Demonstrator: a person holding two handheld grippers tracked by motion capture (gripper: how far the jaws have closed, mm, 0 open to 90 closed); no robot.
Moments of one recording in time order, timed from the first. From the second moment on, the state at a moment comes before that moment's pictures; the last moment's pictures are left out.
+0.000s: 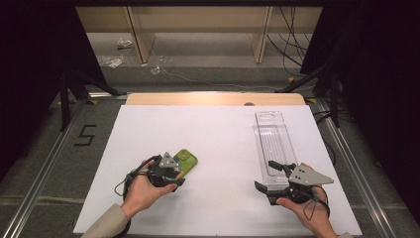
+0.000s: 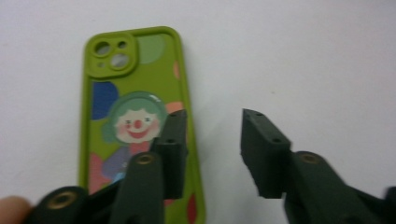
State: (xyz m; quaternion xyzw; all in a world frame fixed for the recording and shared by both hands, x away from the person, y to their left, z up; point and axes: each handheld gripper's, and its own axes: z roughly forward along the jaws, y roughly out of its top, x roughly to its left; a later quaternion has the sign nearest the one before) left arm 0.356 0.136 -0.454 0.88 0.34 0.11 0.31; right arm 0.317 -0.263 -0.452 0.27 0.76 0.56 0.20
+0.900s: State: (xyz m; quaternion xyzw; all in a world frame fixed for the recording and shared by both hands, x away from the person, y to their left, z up) left arm 0.405 0.142 -0.471 0.90 0.39 0.09 0.20; right arm 0.317 -0.264 -0.452 0.27 0.76 0.56 0.20
